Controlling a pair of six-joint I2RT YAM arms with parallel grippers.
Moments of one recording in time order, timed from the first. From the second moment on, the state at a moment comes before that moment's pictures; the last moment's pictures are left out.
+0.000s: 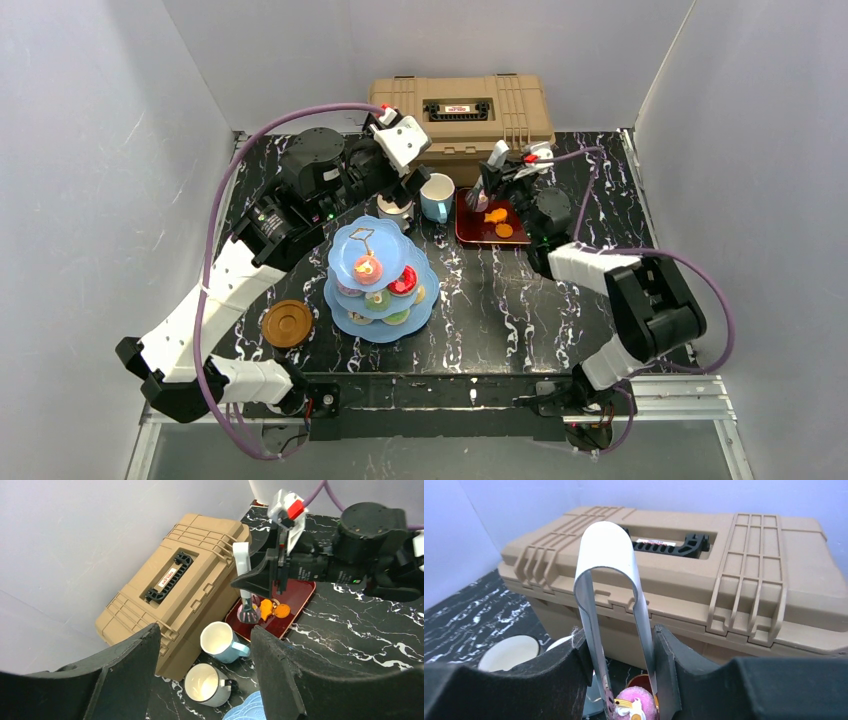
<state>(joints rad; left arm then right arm) -0.79 1.25 1.62 -0.47 0.04 0.42 0.43 1.59 0.74 1.06 -0.02 0.10</state>
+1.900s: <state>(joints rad) -0.77 1.12 1.55 -0.63 -0.04 0.34 0.79 1.58 0.65 1.06 -0.11 0.26</state>
